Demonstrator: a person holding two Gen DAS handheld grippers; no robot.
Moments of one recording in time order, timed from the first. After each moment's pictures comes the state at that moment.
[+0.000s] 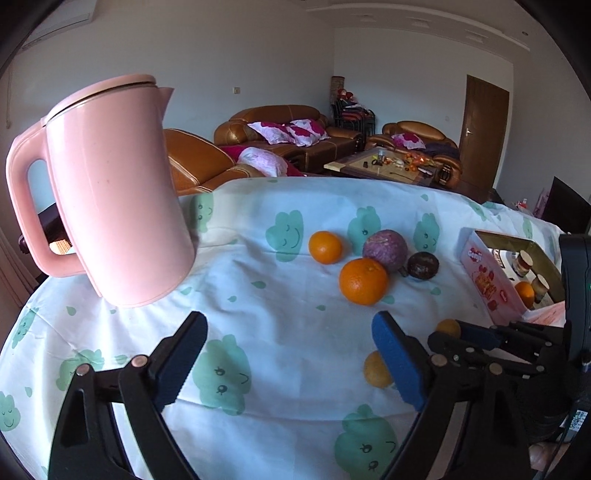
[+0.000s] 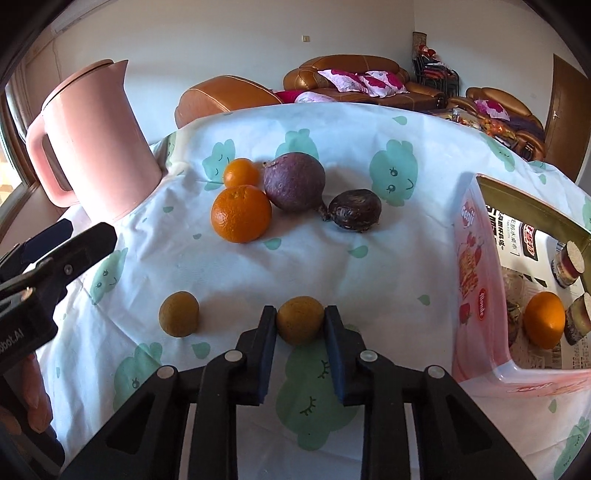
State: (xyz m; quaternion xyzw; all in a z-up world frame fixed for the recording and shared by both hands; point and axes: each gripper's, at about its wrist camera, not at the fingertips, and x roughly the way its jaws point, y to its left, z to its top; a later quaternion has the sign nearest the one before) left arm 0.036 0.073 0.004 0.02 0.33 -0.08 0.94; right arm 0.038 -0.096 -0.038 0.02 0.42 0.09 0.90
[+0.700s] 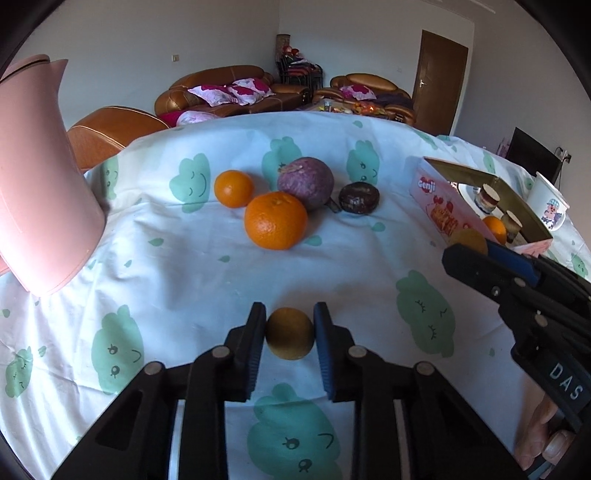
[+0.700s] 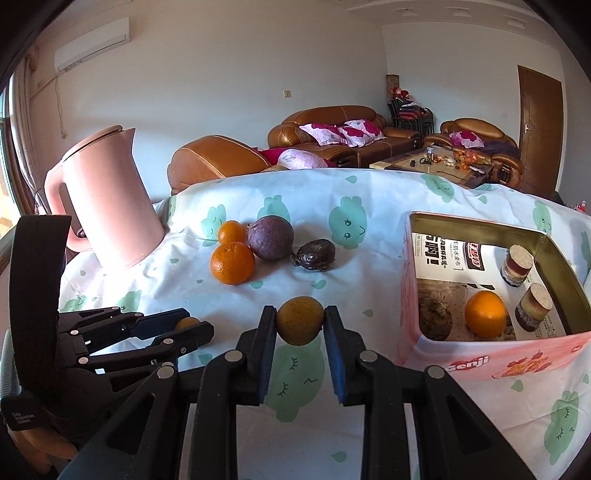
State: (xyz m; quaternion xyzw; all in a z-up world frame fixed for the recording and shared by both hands) left arm 0.042 0.023 -0.032 0.05 0.41 -0.17 0.90; right arm -0.005 -0.118 -0.007 0.05 0.32 0.06 0.94
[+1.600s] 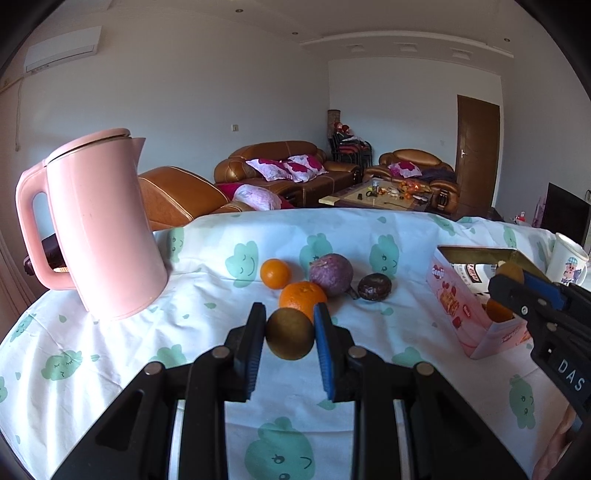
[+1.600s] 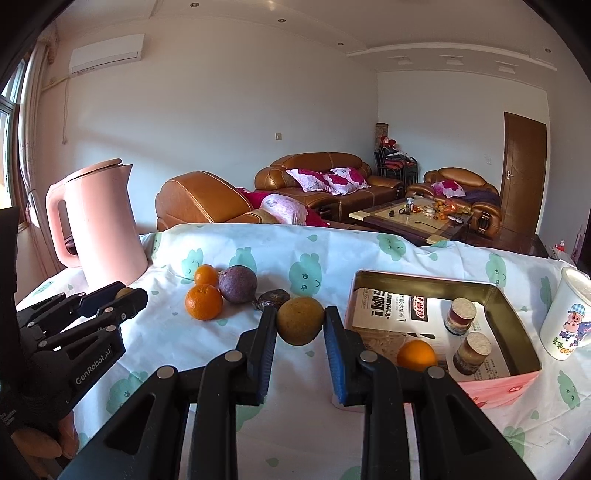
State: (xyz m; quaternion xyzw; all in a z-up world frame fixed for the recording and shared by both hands) left arm 0.001 0.012 0.007 0.03 0.25 -0.07 0.96; right arm -0.032 -0.151 0.021 0.00 0.24 0.02 0.97
